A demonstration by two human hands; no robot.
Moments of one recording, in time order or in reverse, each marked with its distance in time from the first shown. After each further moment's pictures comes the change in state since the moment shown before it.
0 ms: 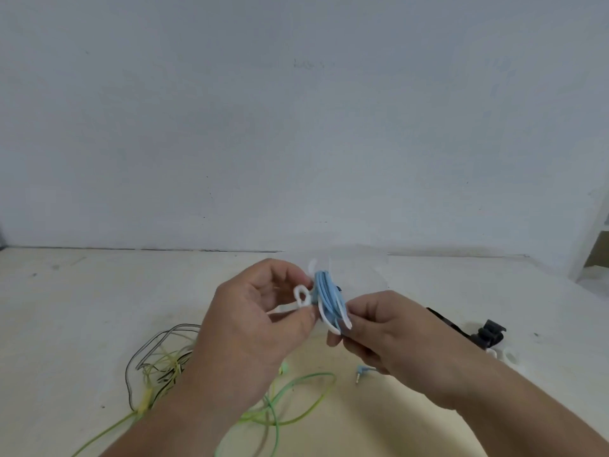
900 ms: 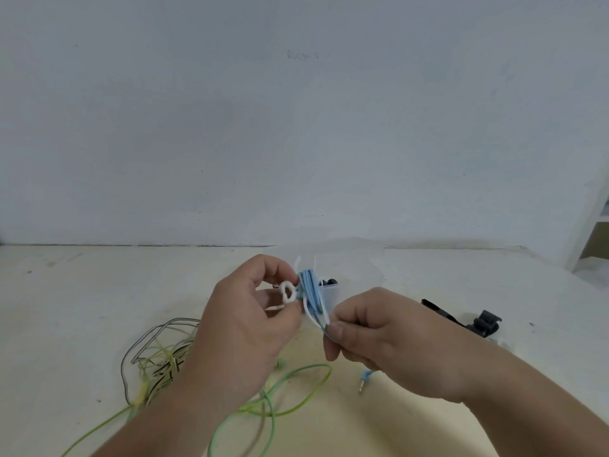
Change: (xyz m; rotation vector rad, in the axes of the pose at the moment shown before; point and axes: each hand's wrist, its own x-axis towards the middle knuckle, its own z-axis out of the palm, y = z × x) left_hand -0.001 -0.007 0.001 0.182 0.056 -0.077; right_hand -0.009 -0.006 -0.003 -0.187 -0.122 -0.082
